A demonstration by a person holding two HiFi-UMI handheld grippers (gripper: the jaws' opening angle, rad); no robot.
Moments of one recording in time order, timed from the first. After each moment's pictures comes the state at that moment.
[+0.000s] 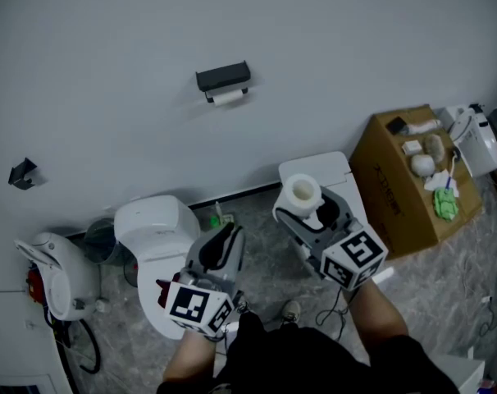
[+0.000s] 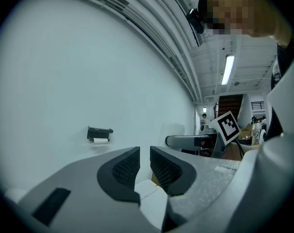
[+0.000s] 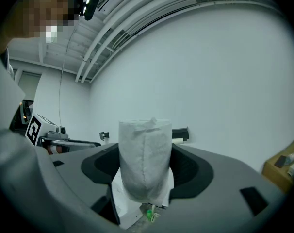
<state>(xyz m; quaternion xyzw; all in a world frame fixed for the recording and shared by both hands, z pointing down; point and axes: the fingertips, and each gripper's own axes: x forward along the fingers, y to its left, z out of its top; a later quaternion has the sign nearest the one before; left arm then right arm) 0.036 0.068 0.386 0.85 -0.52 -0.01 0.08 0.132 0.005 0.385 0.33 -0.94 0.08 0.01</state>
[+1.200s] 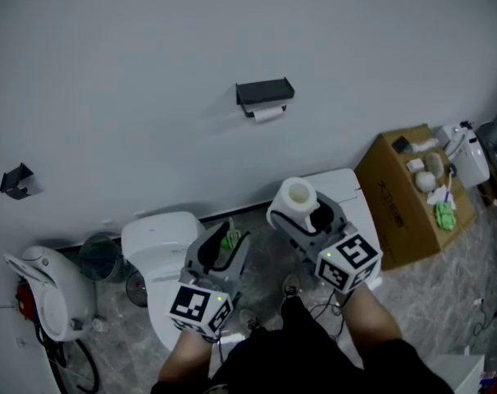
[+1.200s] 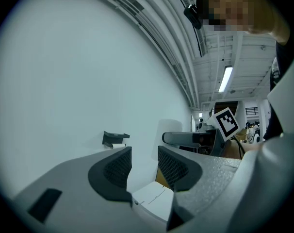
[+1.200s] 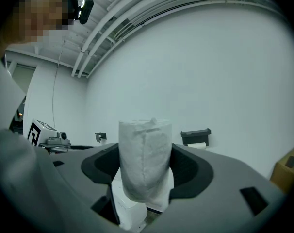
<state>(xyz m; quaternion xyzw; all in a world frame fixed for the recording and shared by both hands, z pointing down) -0.142 0.035 0.387 0.87 -0.49 -0.03 0.07 -0.056 -0.023 0.375 0.34 -0.94 0.07 0.02</state>
